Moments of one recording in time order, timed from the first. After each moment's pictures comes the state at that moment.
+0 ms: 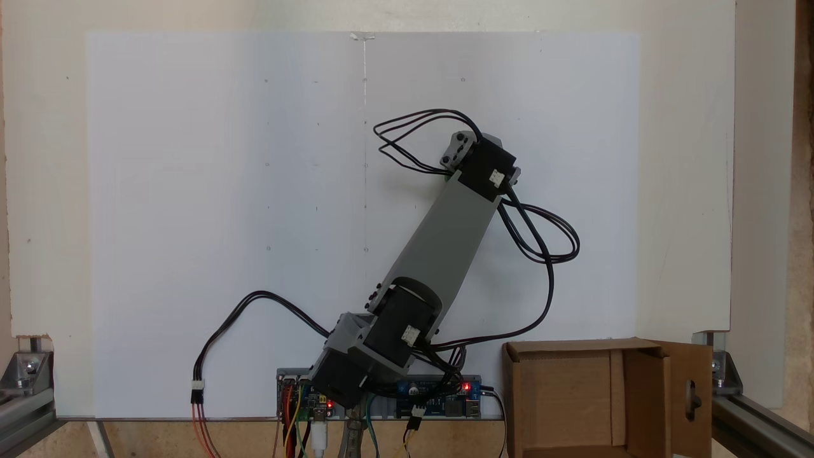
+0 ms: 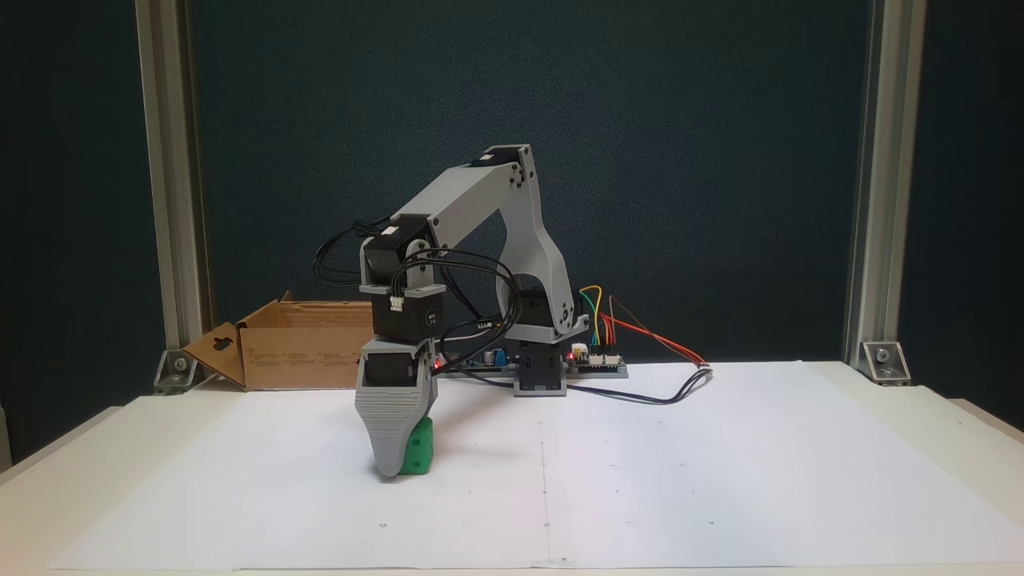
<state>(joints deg) 32.2 68.3 91.2 39.7 -27.4</state>
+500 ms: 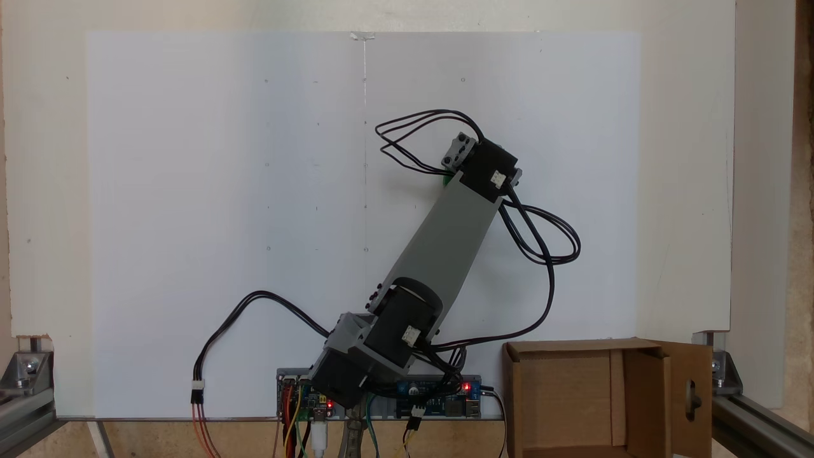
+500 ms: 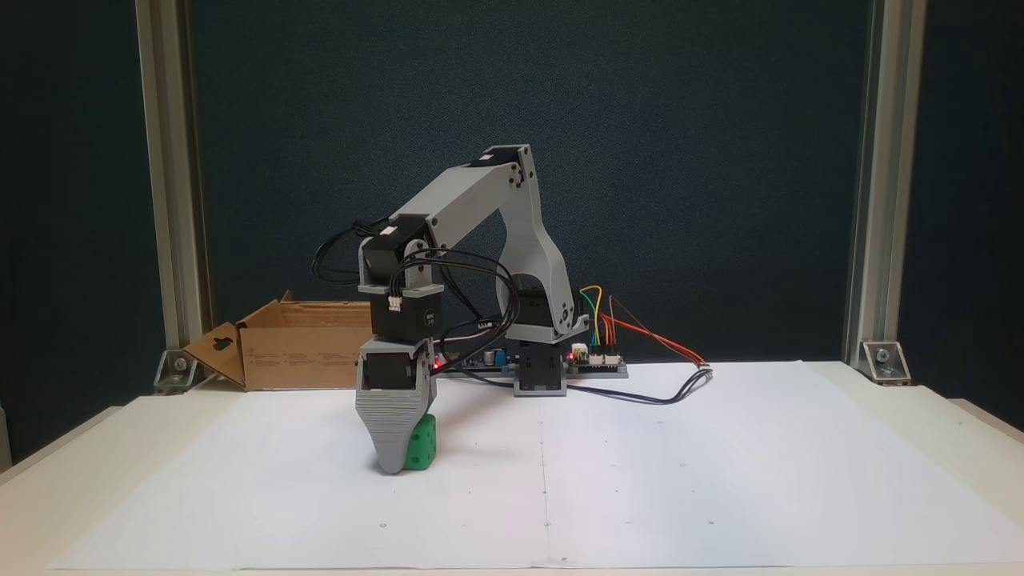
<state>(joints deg) 32.5 68.3 91.2 39.3 -27.4</state>
